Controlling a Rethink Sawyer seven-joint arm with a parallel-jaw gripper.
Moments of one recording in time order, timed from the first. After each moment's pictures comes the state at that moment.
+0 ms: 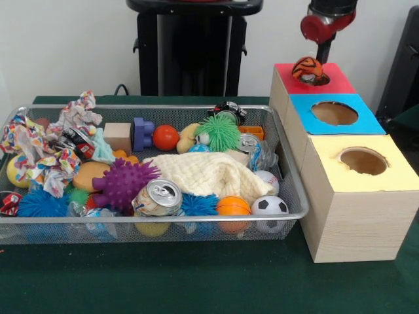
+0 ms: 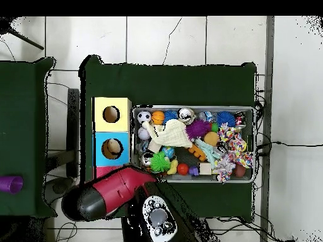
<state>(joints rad) -0.23 -0.90 0.47 2.11 -0.36 0.58 1.50</state>
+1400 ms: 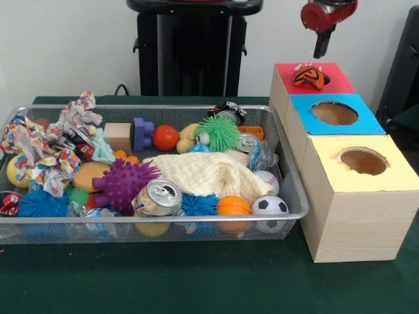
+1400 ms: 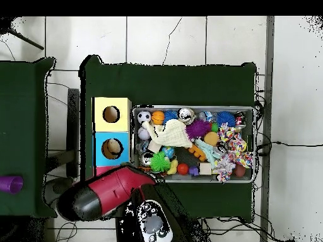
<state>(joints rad) -0.20 -0.92 0.44 2.08 -0.35 0.64 1.50</state>
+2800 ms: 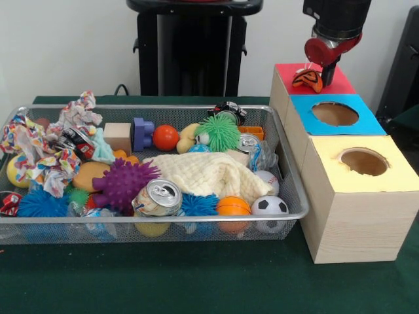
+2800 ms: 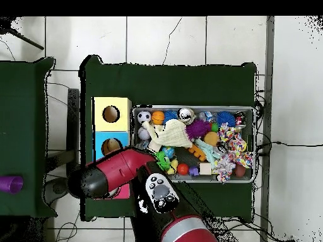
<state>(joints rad) -0.24 -0.76 0.48 1.95 -0.40 0.65 1.50</state>
